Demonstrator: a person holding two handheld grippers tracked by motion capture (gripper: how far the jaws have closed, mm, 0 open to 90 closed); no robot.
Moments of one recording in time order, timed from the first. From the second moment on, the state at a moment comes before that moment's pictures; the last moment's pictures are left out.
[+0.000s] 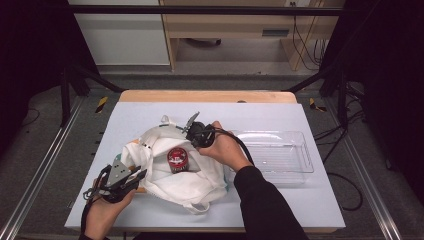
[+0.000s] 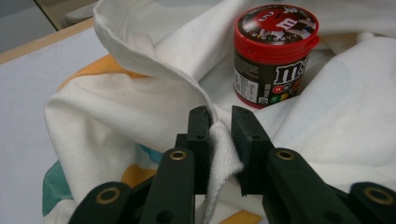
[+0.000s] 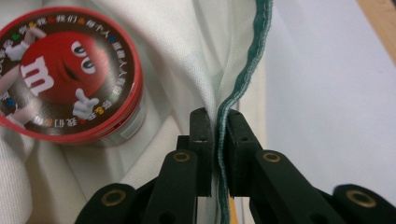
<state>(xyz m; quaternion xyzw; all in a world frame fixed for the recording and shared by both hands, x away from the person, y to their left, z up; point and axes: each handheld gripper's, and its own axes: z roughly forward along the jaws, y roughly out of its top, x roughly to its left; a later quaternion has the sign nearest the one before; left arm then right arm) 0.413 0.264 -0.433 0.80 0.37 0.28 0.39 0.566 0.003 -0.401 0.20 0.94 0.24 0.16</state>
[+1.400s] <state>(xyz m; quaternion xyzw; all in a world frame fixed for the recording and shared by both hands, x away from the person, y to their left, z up) 0.402 0.277 -0.442 0.83 0.35 0.28 0.33 0.596 -0.025 -0.381 0.28 0.90 0.26 0.22</state>
